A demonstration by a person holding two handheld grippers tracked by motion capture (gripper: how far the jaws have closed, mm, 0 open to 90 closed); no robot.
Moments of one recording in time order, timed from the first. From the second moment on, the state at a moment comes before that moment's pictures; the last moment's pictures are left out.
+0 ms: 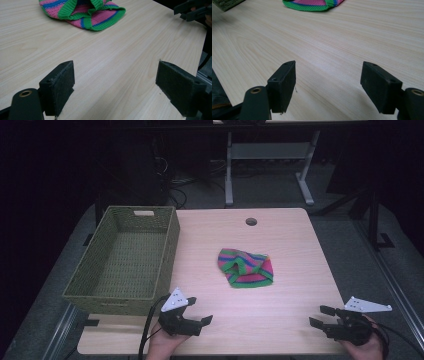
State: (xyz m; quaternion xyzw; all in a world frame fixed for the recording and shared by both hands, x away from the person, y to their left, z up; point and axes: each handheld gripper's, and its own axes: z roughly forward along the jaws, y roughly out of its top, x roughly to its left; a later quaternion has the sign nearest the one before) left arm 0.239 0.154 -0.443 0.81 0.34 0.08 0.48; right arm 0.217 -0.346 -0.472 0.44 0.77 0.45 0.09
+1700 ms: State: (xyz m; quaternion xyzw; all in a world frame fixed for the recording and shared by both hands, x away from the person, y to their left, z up) left arm 0.242 0.154 -0.445 0.80 0.34 0.07 0.49; right arm 0.318 -0.272 -0.389 0.32 0.86 0.40 0.03
